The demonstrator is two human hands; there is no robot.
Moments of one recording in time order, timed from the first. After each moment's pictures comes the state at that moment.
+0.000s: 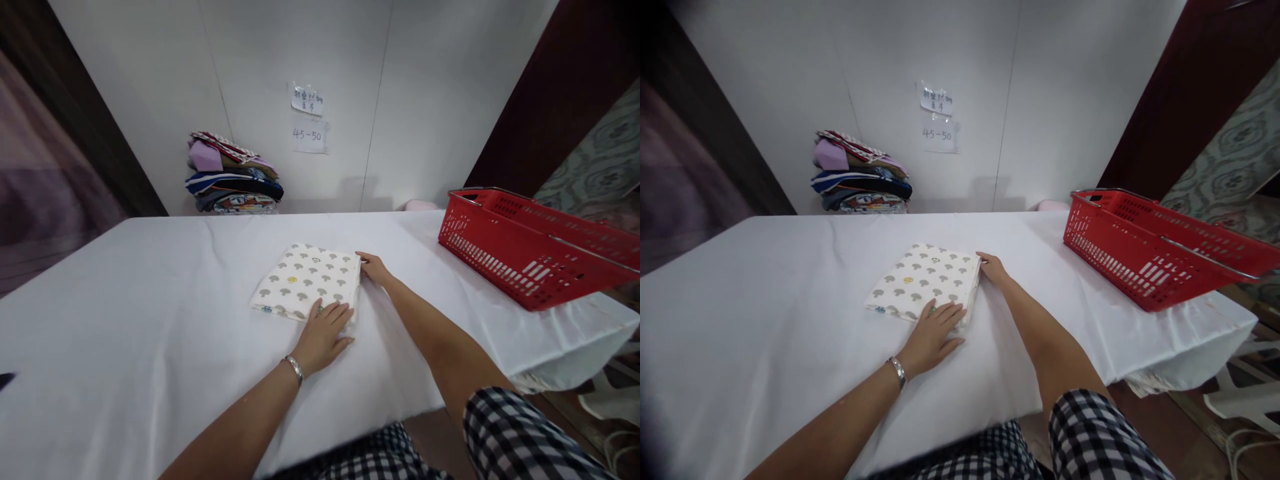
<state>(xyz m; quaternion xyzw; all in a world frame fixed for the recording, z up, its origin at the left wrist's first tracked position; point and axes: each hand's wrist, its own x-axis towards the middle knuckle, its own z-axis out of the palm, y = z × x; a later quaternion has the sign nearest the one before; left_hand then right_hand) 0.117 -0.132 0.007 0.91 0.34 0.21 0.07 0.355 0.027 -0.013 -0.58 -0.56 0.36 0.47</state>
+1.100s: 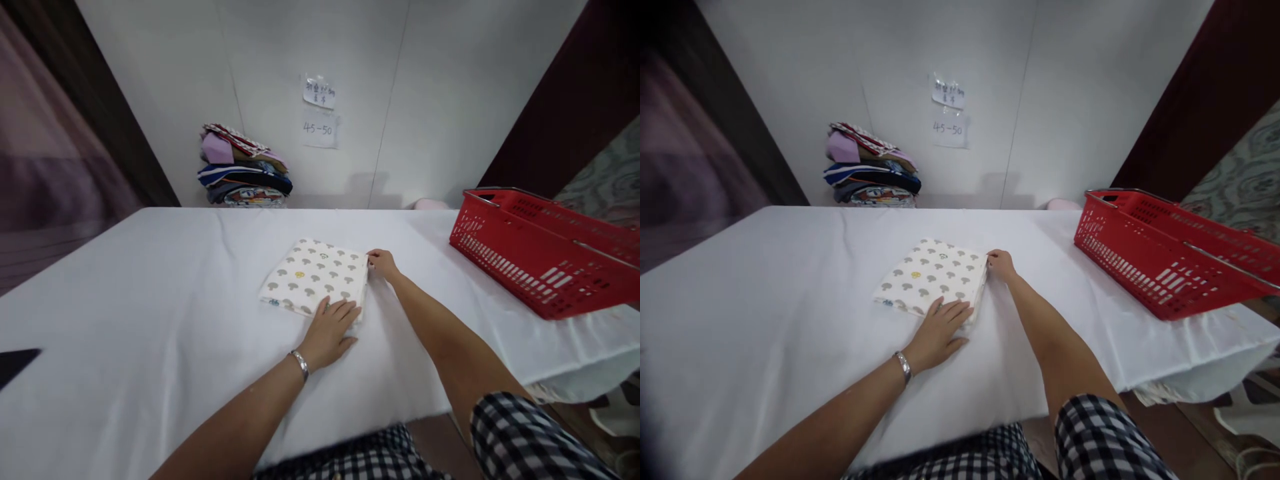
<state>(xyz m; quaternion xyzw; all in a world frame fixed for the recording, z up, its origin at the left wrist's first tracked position) 0.118 -0.131 0.000 0.92 0.34 0.20 0.06 0.357 0.034 -0.006 -0.63 -0.56 0.30 0.45</state>
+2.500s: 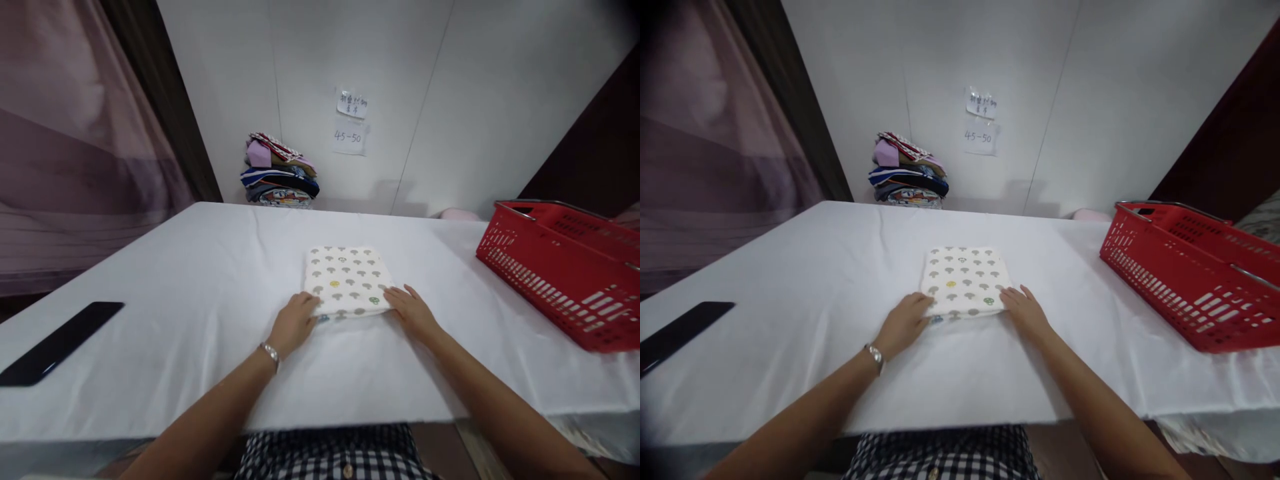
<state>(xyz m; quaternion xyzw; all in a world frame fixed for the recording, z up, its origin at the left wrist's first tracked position) 0.029 -0.138 0.011 0.81 0.54 0.23 0.05 0.364 -0.110 -0.004 -0.44 -0.88 -0.08 0.16</state>
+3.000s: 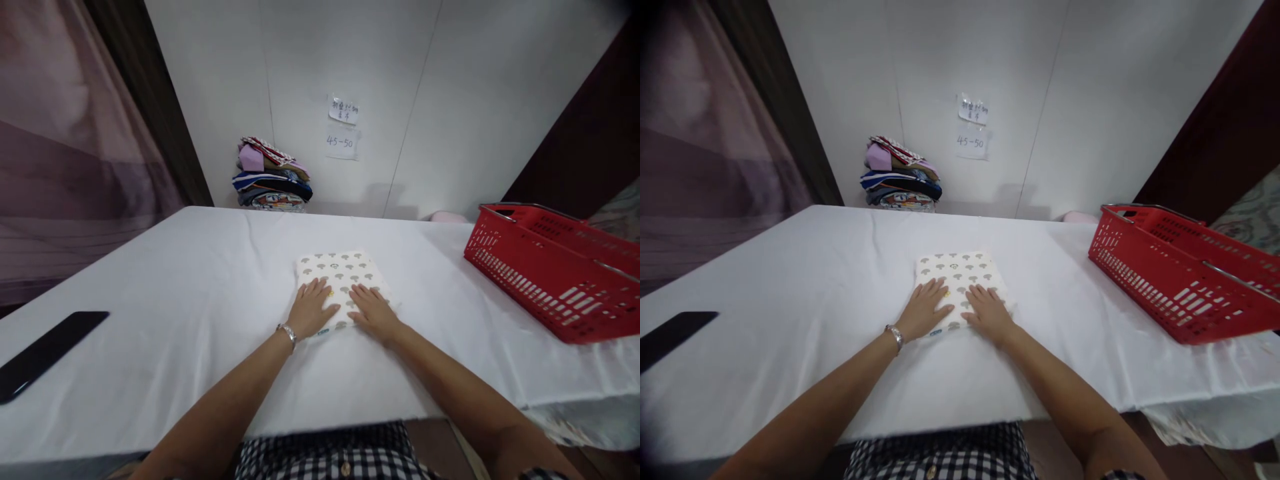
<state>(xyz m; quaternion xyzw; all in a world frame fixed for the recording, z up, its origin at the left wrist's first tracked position) 0.076 -0.108 0.012 0.82 0.55 0.16 0.07 0.292 -0.110 0.020 -0.47 -0.87 0.10 0.11</state>
